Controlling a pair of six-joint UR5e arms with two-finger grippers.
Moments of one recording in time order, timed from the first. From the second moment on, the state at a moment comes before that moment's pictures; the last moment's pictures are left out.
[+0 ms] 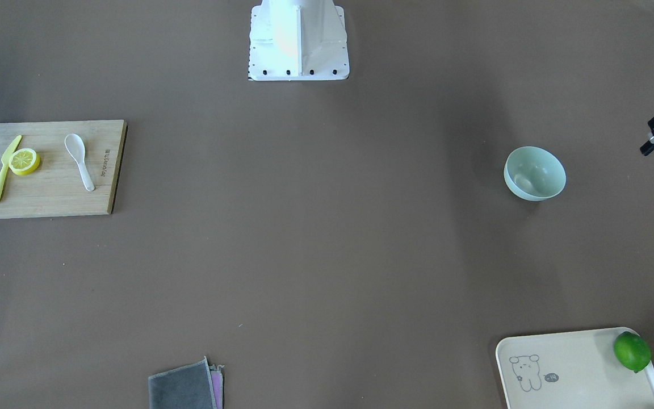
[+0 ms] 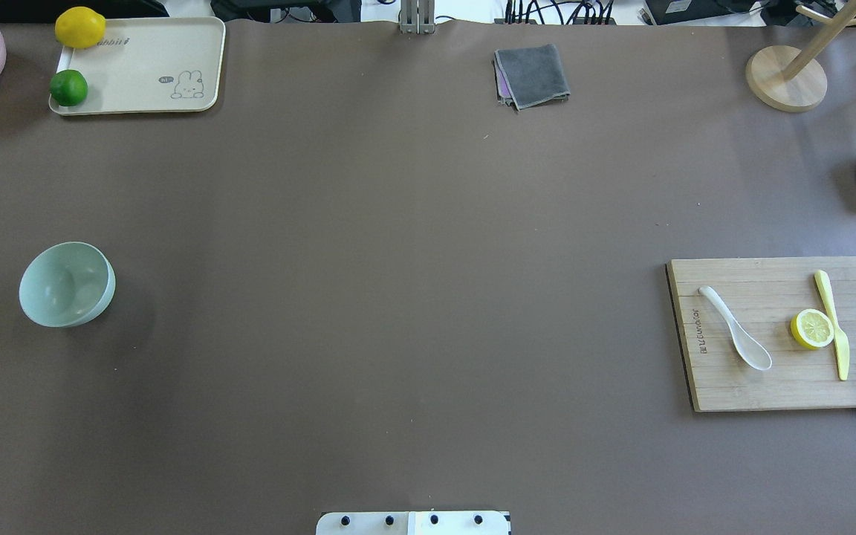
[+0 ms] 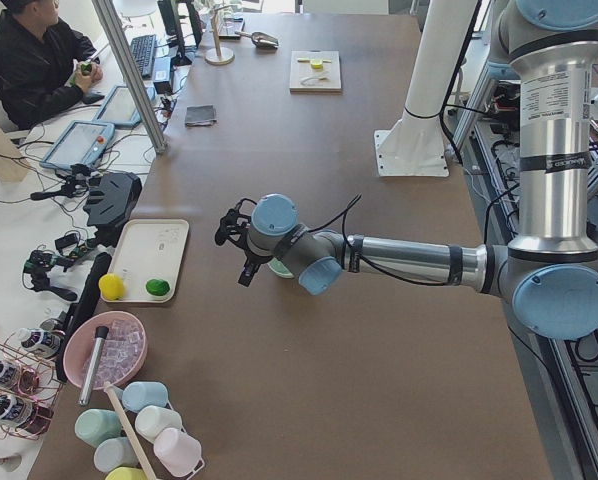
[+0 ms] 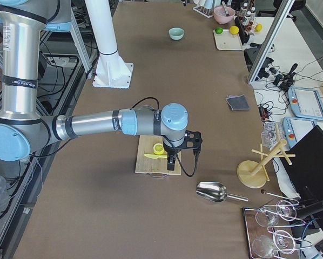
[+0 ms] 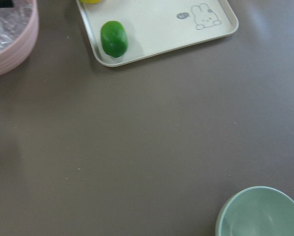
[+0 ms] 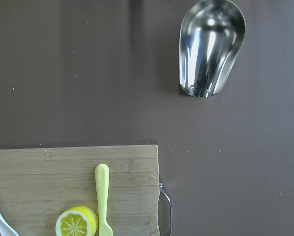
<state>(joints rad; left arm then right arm) -1.30 -1.51 -1.69 -2.32 -2.41 -0.50 1.54 -1.65 1.88 -1.71 2.36 0.09</state>
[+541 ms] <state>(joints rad) -1.09 -1.57 -1.61 -2.37 -2.28 -0.74 1.50 -1.61 1.87 -1.71 2.35 0.10</state>
